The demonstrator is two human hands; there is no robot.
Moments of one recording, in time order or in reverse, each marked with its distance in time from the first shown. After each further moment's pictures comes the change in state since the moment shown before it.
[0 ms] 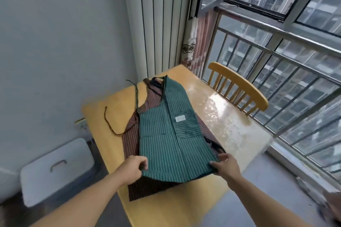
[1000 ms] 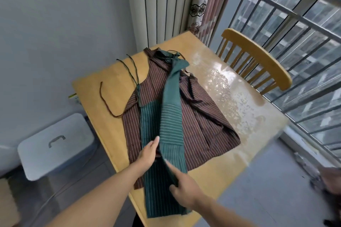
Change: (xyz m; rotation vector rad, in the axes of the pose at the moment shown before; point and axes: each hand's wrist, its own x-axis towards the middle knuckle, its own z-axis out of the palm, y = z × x) left_hand 0.080 -0.017 0.069 -0.738 -0.025 -0.363; right_hand -0.078 0.016 0.146 -0.528 -0.676 -0.354
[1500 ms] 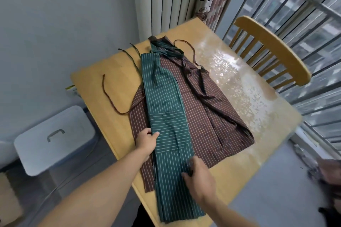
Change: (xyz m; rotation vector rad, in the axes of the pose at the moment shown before) left_hand 0.056 0.006 -0.041 -0.142 0.310 -0.021; right_hand 0.044 0.011 0.019 -0.197 0.426 0.308
